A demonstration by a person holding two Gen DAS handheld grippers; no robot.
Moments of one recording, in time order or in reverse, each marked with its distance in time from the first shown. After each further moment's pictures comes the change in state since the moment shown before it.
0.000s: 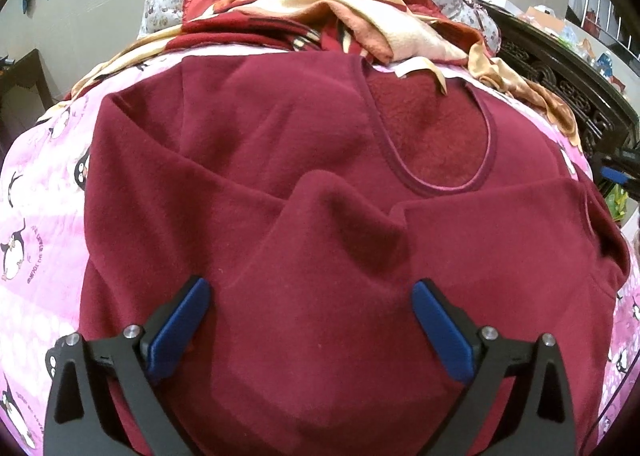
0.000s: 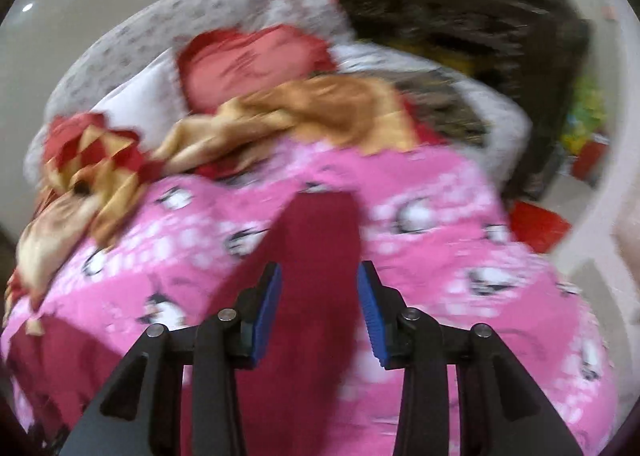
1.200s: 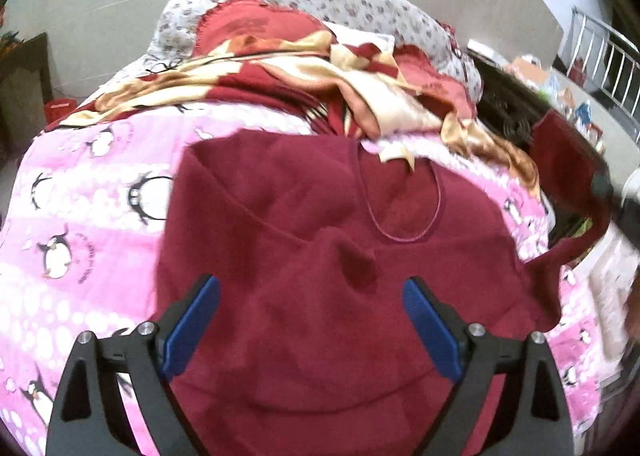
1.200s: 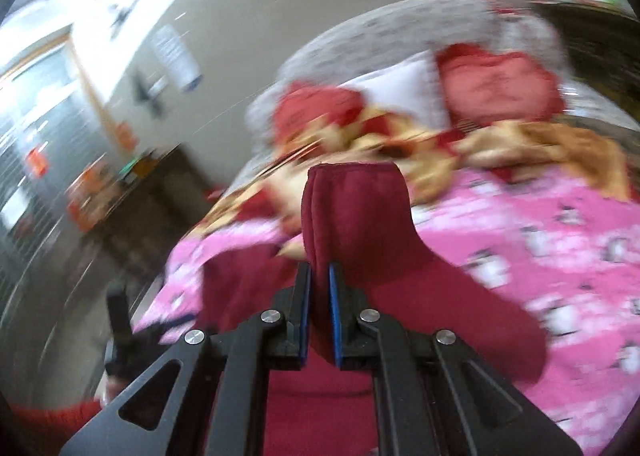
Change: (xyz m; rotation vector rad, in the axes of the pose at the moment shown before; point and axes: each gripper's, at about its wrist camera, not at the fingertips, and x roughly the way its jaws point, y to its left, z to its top) left arm -0.083 0.038 0.009 -0.104 -0.096 -0.122; right arm -0.139 0.131 -0.066 -0.327 -0.004 0.731
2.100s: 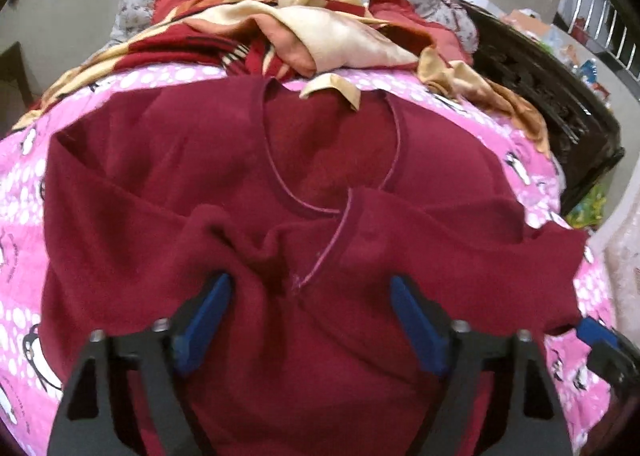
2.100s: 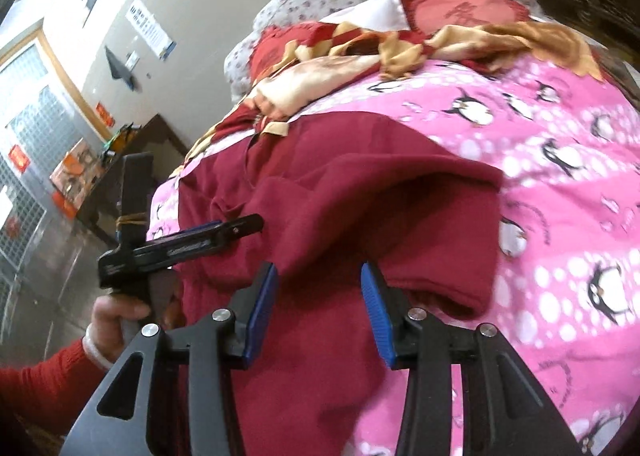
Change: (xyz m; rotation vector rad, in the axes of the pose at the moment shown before) left arm 0.077 -0.082 -0.008 0.081 0.129 0.051; right arm -0.001 -0.027 -0.111 0.121 0.097 -0.102
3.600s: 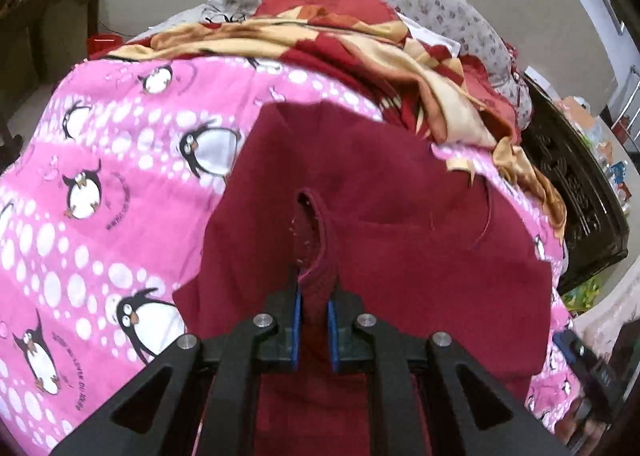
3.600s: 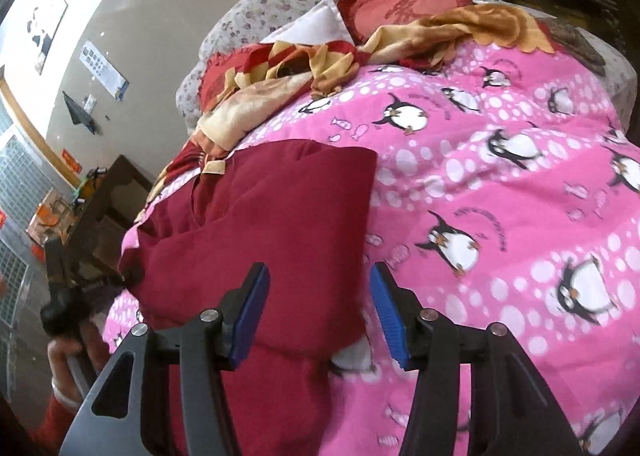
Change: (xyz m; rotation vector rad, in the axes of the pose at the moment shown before) left arm -0.057 0.116 -0.012 -0.293 -0.029 0.003; right arm 0.011 -0.033 0.020 0.142 -0.040 -0.098
